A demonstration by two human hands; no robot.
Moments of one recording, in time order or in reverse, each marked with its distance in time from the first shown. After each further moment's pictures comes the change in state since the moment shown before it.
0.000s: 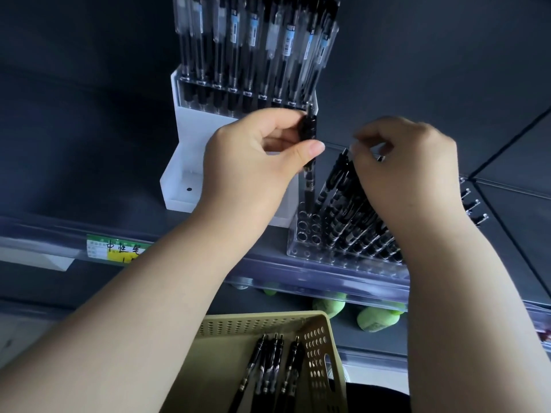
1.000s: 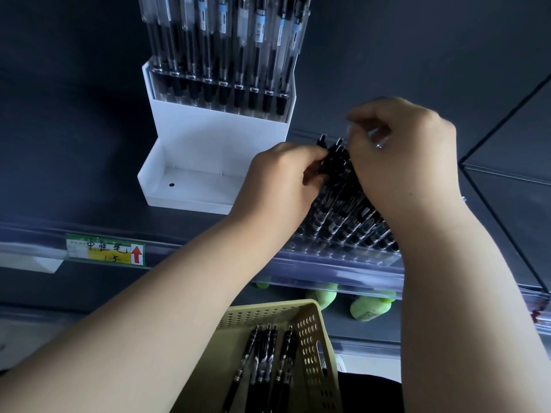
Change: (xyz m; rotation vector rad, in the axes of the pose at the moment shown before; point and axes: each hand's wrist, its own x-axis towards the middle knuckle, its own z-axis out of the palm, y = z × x) left_hand -0.008 -0.028 0.047 0.508 -0.170 0.252; right_hand -0.002 0.007 -0.013 0.066 0.057 0.015
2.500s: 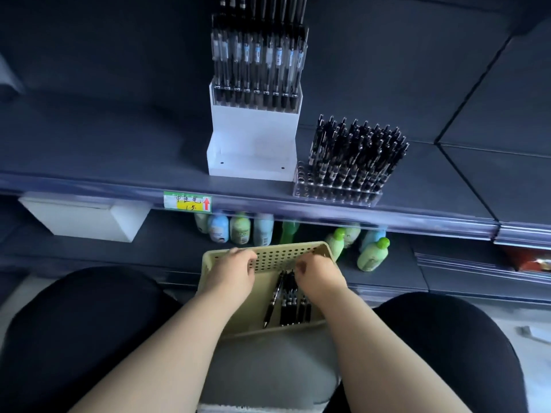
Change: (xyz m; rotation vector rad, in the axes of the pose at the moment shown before) left_hand -0.207 -0.052 -0.066 0.423 -0.504 -0.487; right_hand -0.225 -0.006 0.047 -0.128 -0.862 0.388
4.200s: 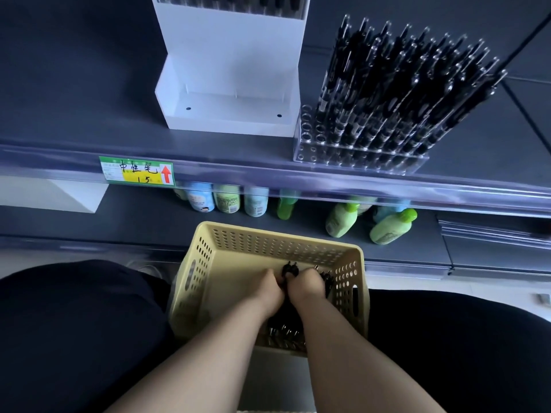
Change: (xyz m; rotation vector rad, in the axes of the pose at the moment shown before) left_hand 0.049 -0.007 0.173 -0.472 -0.461 -0.448; right_hand 0.072 0.041 0.119 0.438 -0.182 0.628
